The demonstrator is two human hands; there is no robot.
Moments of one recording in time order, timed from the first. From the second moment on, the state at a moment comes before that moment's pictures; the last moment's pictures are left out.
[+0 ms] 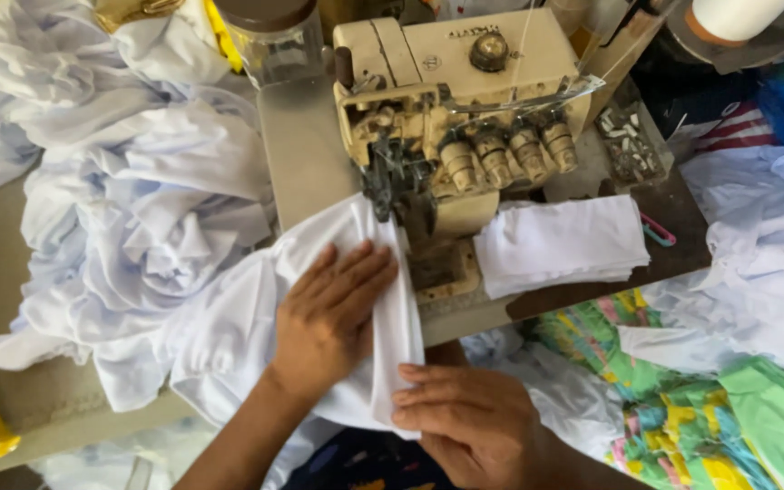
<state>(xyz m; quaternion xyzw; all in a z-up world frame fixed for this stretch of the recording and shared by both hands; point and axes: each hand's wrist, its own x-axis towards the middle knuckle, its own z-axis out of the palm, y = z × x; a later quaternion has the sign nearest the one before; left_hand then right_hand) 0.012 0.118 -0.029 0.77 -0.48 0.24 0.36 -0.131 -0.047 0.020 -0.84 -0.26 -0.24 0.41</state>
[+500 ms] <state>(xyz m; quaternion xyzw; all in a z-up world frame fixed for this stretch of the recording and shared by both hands) -0.009 0.118 -0.011 0.75 -0.50 0.20 0.39 -0.127 -0.055 0.015 -0.84 -0.24 -0.23 0.43</state>
